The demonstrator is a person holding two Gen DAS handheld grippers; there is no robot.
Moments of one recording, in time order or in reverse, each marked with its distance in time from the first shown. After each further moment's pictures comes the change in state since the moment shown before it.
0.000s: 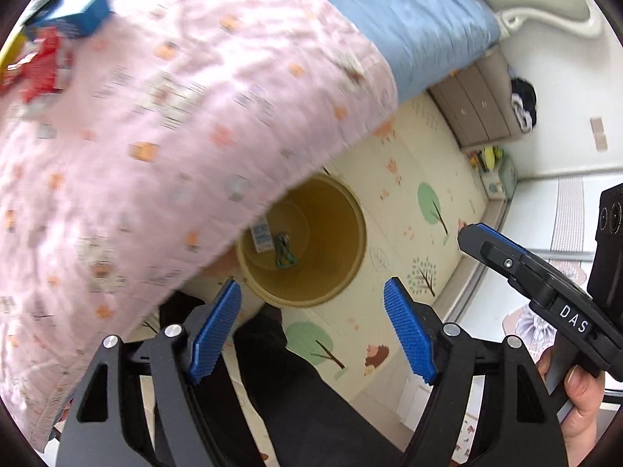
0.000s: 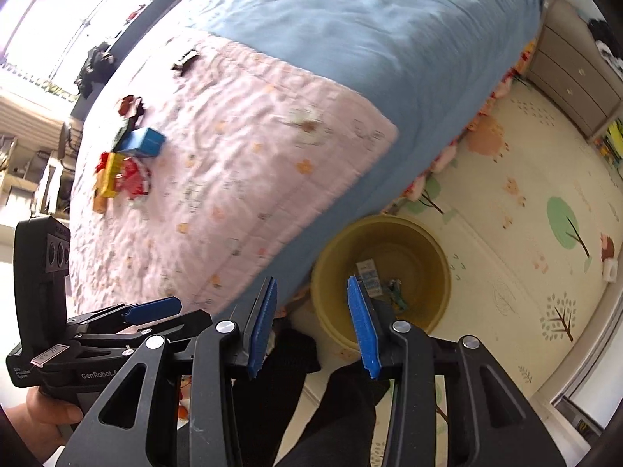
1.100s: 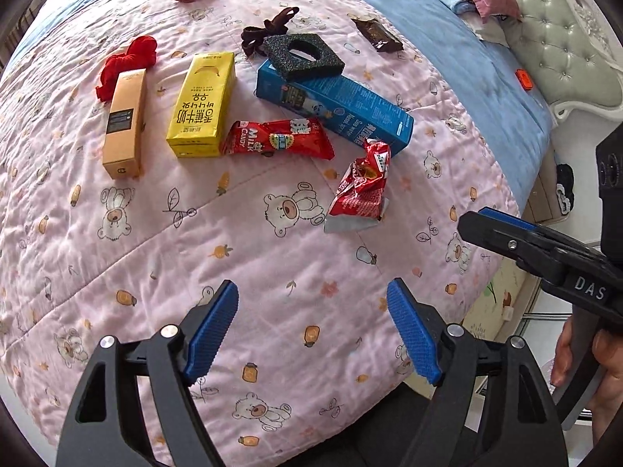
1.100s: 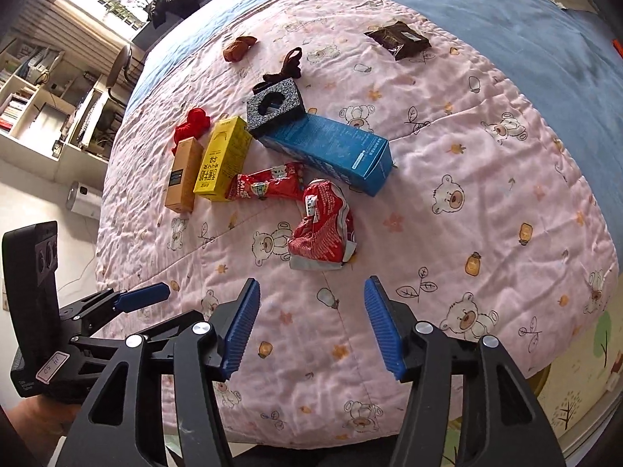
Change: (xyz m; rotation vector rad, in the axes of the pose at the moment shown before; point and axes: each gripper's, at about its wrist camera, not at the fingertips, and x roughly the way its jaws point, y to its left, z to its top) left arm -0.139 0.281 0.075 -0.084 -0.192 0.102; right arm 0.149 0.295 0.104 -0.247 0.082 0.055
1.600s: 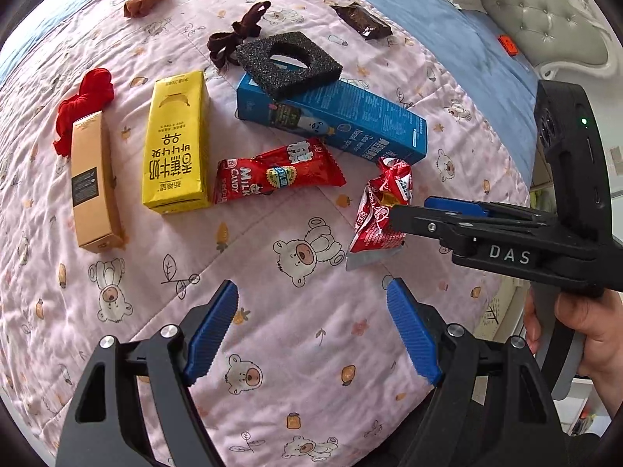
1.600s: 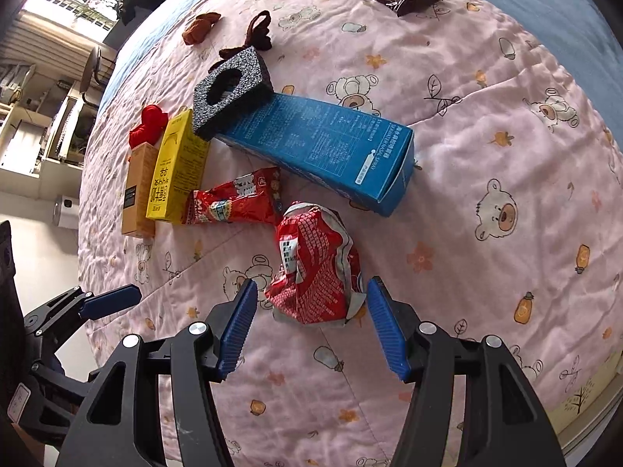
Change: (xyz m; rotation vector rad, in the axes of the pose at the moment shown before) left arm 0.036 0.010 0.049 0.156 0.065 -0.011; right arm 0.084 -0.013 0.040 0.067 0.091 -0.012
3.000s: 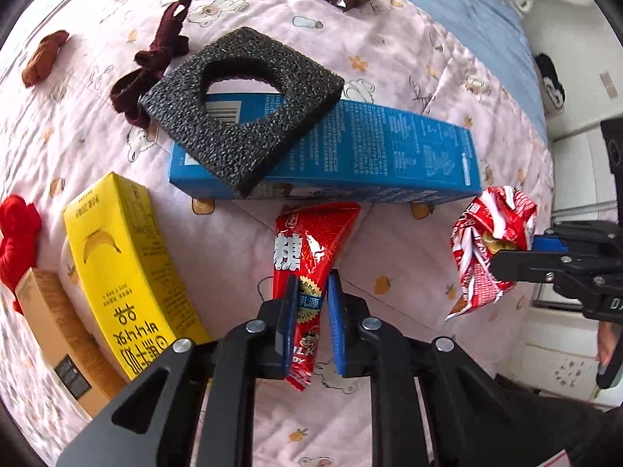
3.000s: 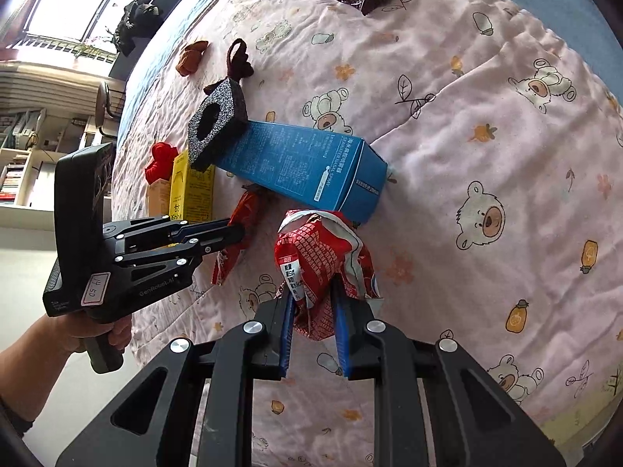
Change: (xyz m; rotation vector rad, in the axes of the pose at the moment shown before) left arm 0.066 0.009 0.084 0.229 0.125 -0.015; right arm -0.029 -0.041 0.011 0.117 -0.003 0.167
